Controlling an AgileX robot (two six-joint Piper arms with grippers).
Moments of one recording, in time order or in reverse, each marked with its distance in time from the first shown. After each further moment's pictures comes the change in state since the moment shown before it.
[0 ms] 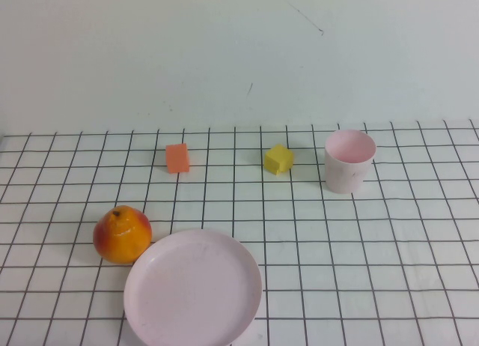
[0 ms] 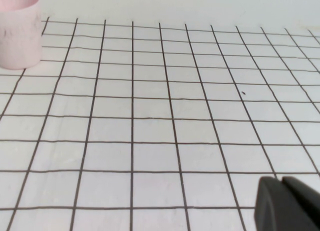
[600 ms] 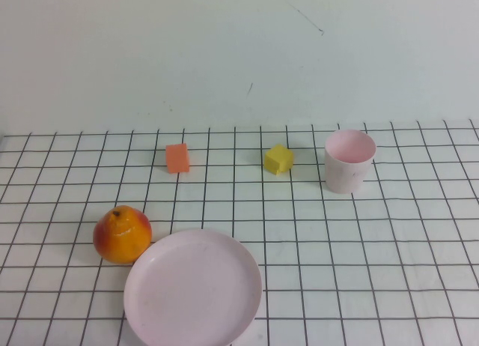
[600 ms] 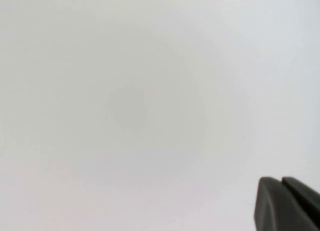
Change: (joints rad) right arm 0.000 0.000 0.002 -0.029 -0.856 -0.053; left arm 0.000 0.000 0.000 0.000 0.000 0.000
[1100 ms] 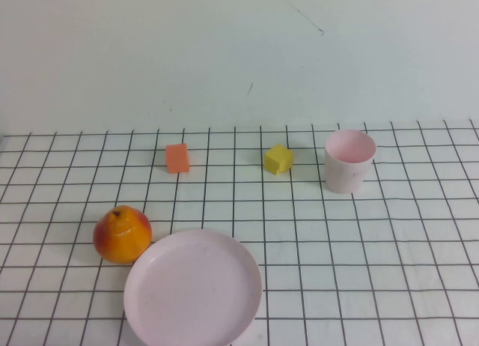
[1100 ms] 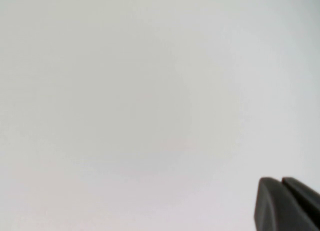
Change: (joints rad) right arm 0.000 0.000 -0.046 0.062 -0.111 0.002; left arm 0.000 0.000 0.000 0.000 0.000 0.000
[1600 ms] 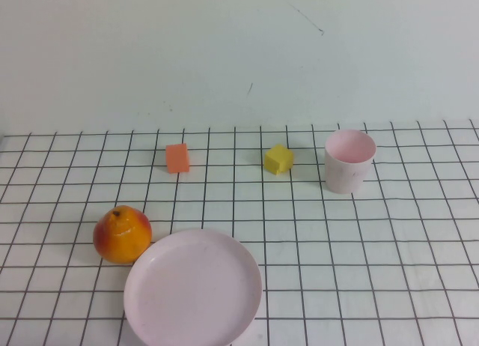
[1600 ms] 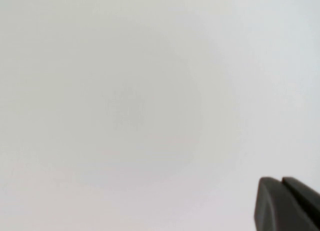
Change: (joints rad) right arm 0.000 0.196 -0.653 0.000 0.734 -0.052; left arm 0.000 0.000 0.000 0.000 0.000 0.000
